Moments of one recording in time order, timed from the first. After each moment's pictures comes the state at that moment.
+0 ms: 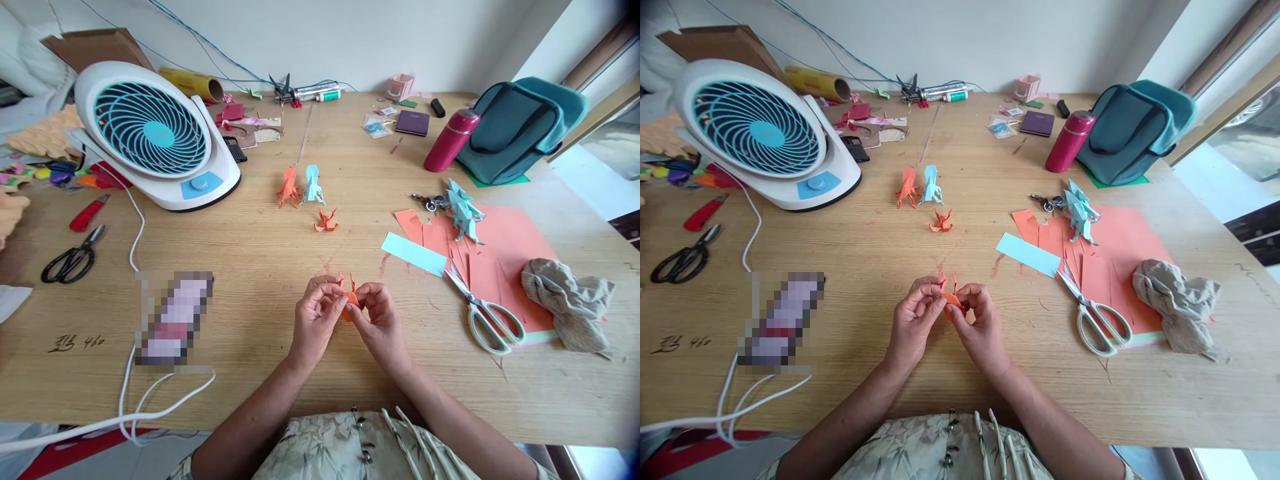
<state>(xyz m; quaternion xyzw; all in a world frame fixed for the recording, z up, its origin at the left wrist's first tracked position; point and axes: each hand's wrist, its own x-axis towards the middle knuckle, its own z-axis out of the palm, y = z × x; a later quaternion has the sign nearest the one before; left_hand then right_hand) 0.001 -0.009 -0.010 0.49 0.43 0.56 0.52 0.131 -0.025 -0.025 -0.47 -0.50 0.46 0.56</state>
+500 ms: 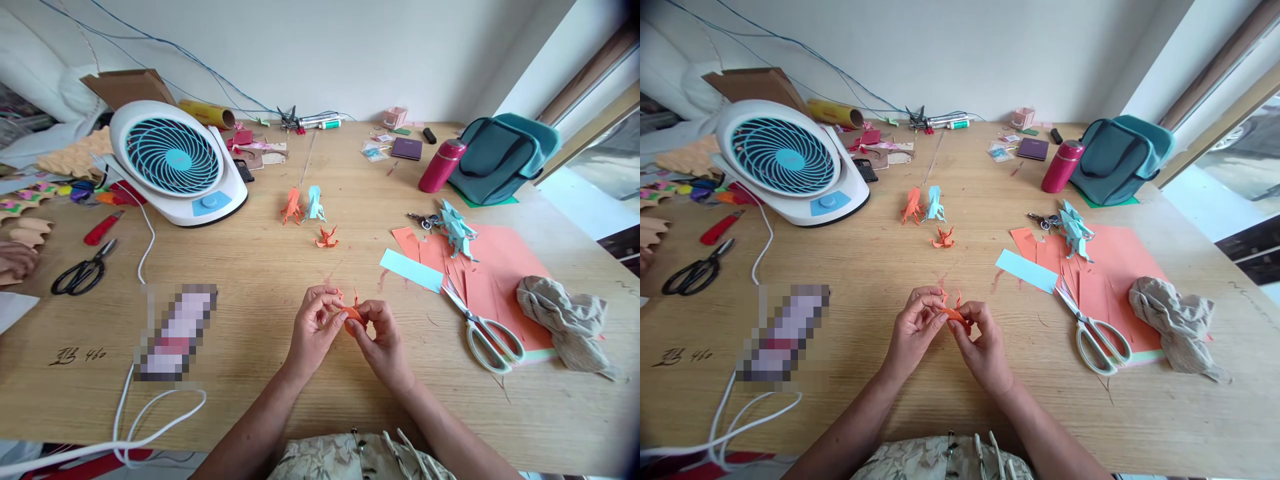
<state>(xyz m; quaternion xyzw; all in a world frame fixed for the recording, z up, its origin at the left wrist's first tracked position) -0.009 -0.002 -0.005 0.57 0.44 0.52 0.45 0.139 -0.026 -0.026 -0.47 -0.60 0.33 0.55</state>
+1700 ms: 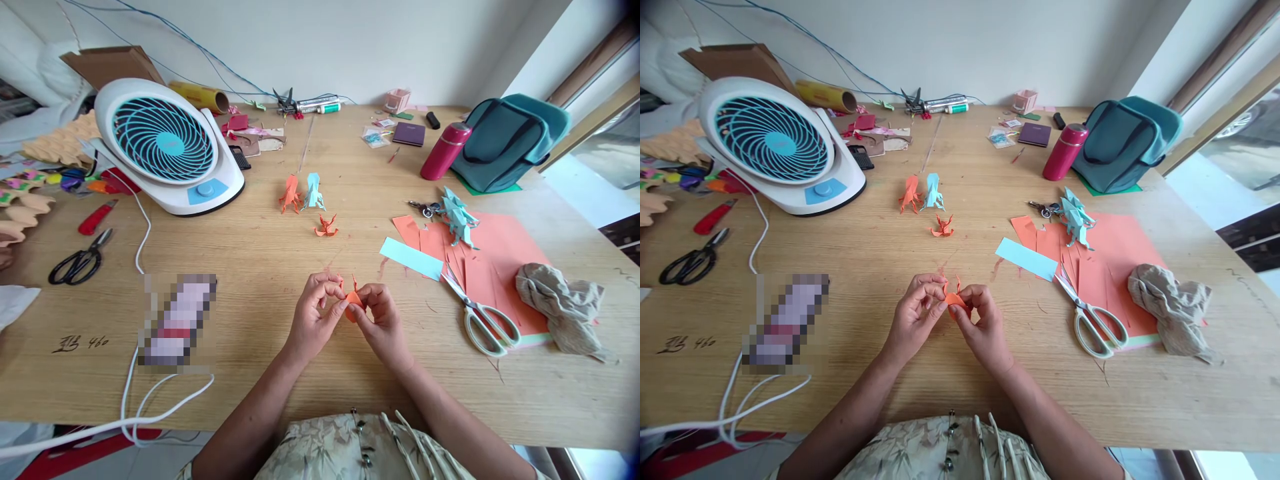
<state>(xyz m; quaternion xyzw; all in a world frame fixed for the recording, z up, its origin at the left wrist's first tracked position) -0.013 -0.001 0.000 0.64 0.43 0.49 0.40 0.140 -0.022 -0.027 -0.46 -0.55 0.42 0.56</state>
